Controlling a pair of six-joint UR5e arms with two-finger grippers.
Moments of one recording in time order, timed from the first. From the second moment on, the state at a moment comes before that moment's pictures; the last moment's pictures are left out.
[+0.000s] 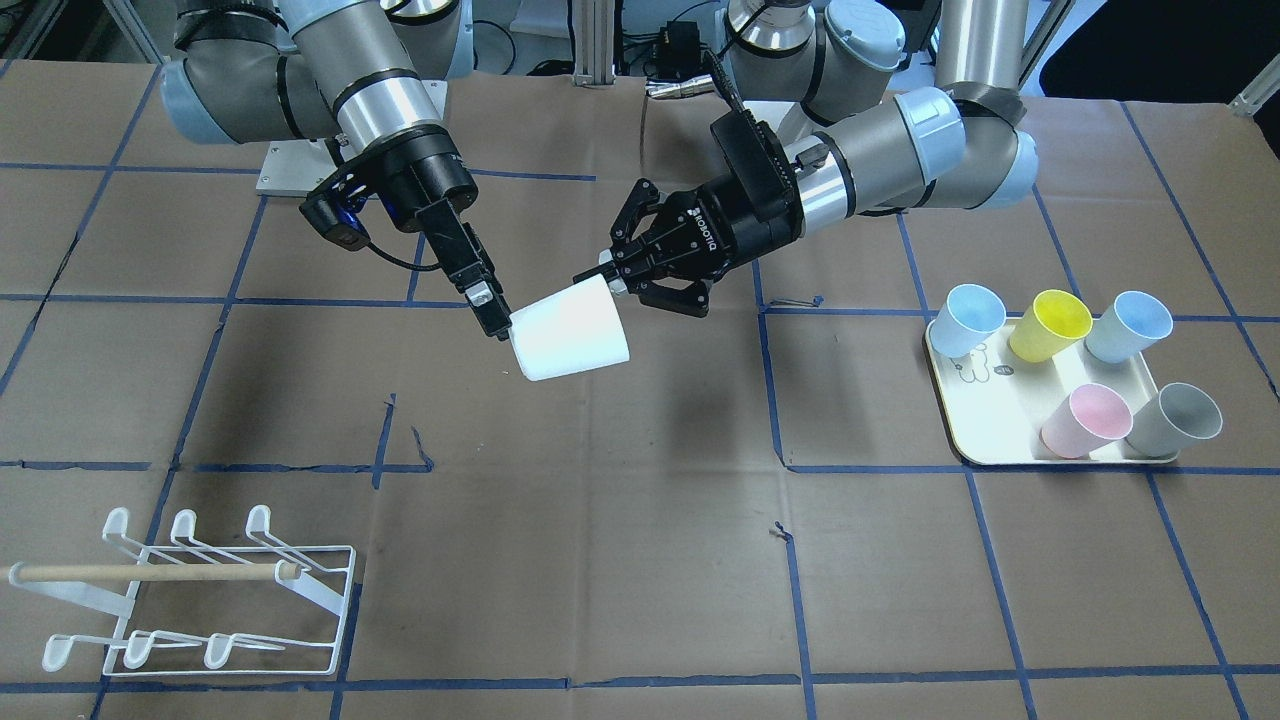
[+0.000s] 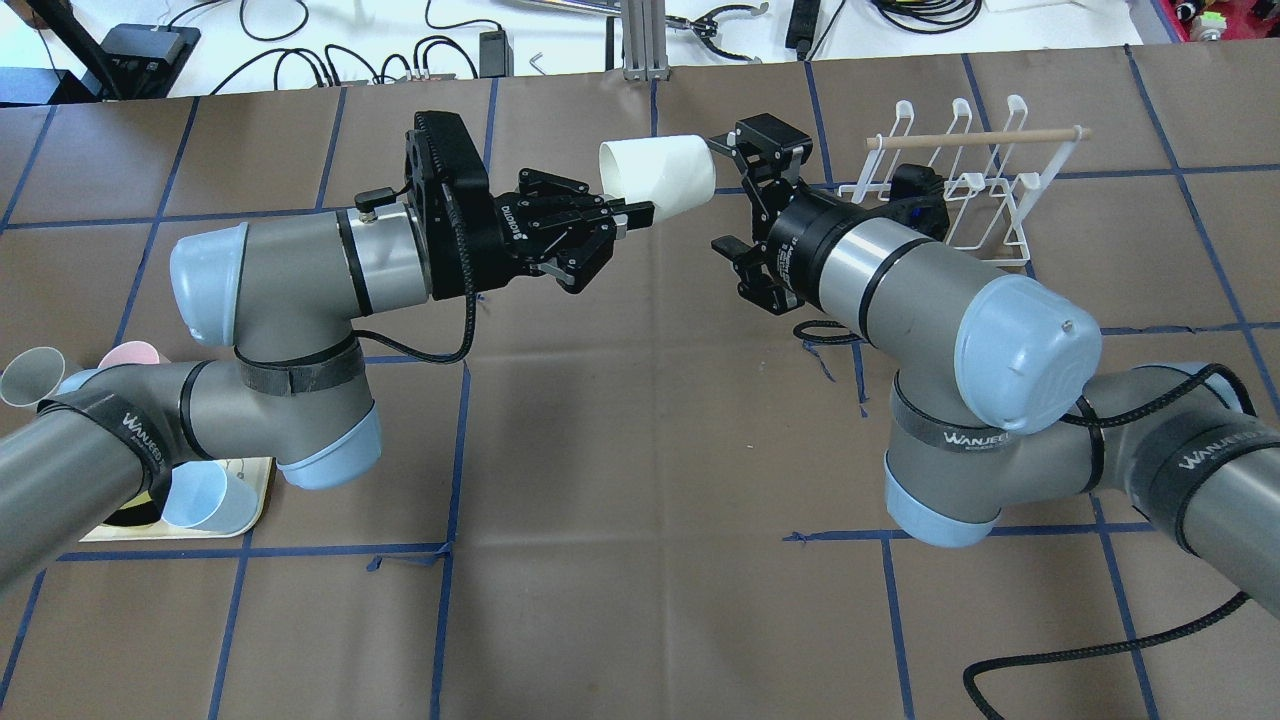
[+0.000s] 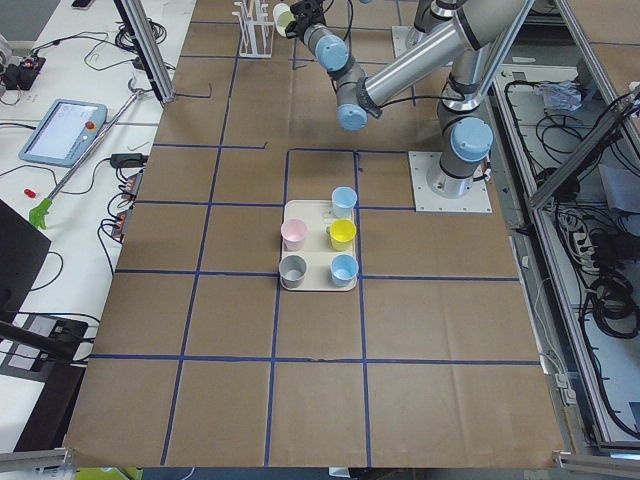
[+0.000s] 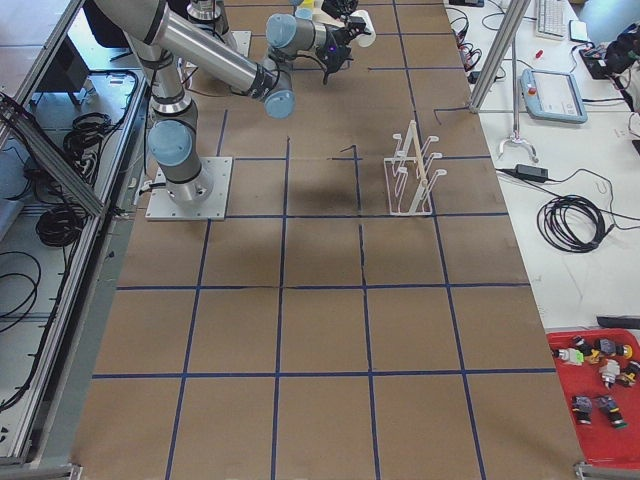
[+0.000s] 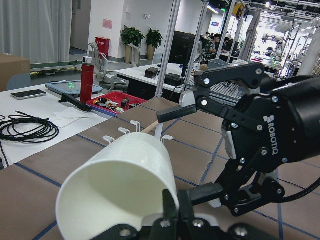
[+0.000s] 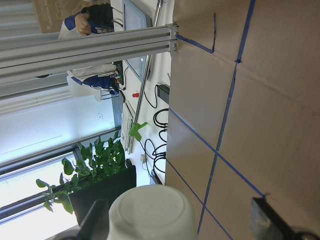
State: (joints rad) left arm -1.56 -1.76 -2.15 0.09 0.42 0.43; right arm 1.70 -1.51 2.22 -3.36 -1.18 1.62
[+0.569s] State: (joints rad) left arm -1.56 -1.76 -2.14 0.09 0.42 0.43; right arm 1.72 -1.50 2.18 -3.35 -1.20 1.66
